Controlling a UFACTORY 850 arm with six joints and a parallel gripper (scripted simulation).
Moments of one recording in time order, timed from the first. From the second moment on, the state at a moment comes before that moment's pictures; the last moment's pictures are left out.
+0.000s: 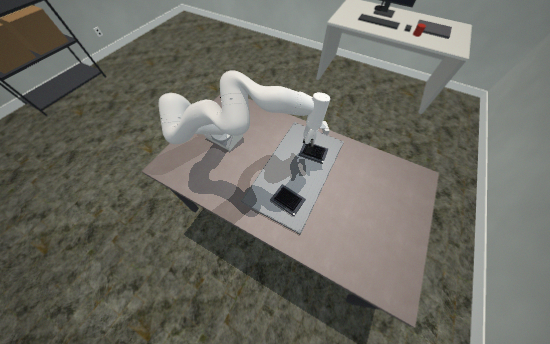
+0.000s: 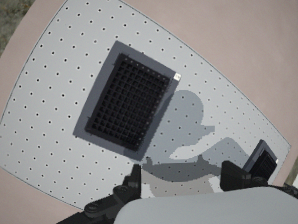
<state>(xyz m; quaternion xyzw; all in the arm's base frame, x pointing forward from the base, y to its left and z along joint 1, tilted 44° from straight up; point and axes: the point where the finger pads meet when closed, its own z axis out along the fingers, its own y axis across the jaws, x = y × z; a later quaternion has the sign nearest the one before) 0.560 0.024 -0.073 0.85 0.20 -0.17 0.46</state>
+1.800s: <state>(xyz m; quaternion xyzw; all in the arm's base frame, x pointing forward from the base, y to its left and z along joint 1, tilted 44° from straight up) 0.595 0.058 -0.140 0.93 0.00 -0.06 0.37</state>
